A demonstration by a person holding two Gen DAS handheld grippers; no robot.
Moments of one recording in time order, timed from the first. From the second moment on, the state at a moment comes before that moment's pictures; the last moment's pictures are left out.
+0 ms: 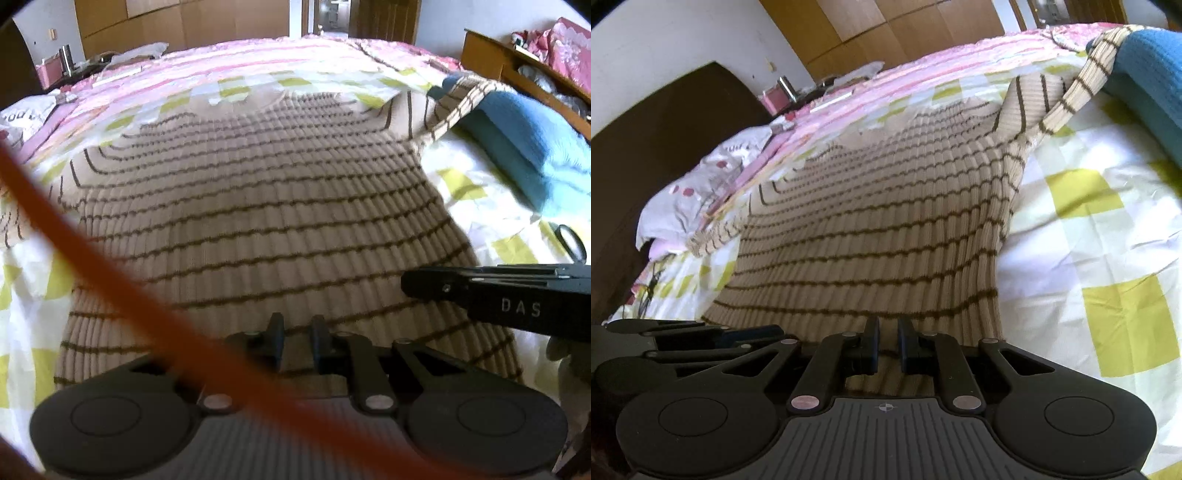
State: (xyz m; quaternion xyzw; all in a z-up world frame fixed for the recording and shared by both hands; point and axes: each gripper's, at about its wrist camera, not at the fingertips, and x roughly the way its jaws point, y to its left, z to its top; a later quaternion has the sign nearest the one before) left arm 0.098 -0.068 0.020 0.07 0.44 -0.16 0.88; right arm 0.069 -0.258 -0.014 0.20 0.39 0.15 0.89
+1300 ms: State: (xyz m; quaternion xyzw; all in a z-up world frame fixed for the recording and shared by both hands) left arm 0.178 -0.185 0.072 0.03 0.36 -0.29 0.89; right arm 0.171 -0.487 0.078 0.30 0.25 -0.11 0.91
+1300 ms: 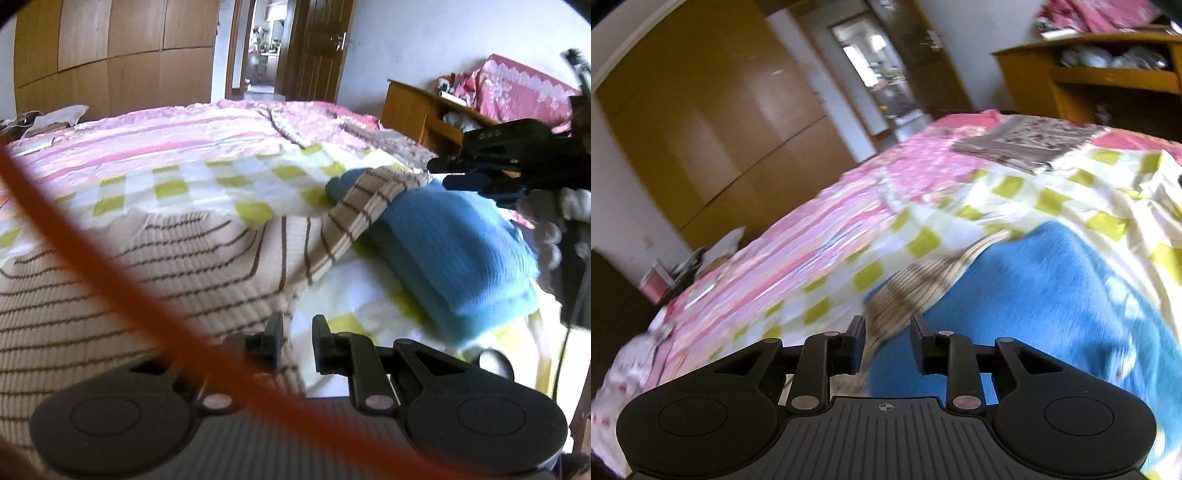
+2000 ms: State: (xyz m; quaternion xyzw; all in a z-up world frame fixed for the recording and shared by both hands) left arm 0.184 -0.138 0.054 -0.05 0.38 -0.27 0.88; right arm 0.234 -0.485 0.069 0.28 0.26 -0.19 0.90
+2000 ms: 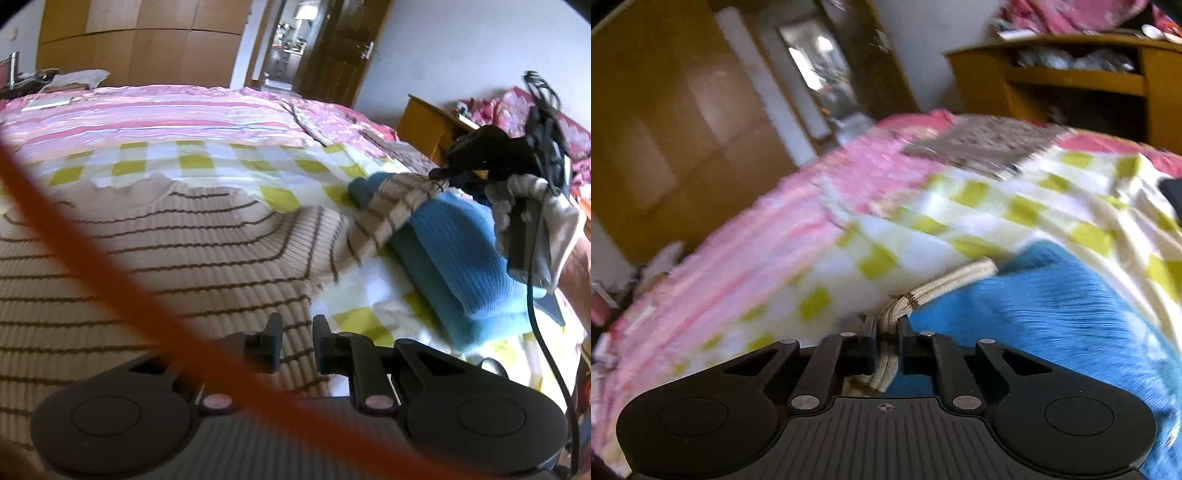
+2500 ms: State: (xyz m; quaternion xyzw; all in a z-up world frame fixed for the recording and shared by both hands) left arm 0.145 -0.007 0.039 -0.05 0.37 -0.19 0.91; right arm 0.240 -0.189 0.051 0.09 0.32 0.17 0.93
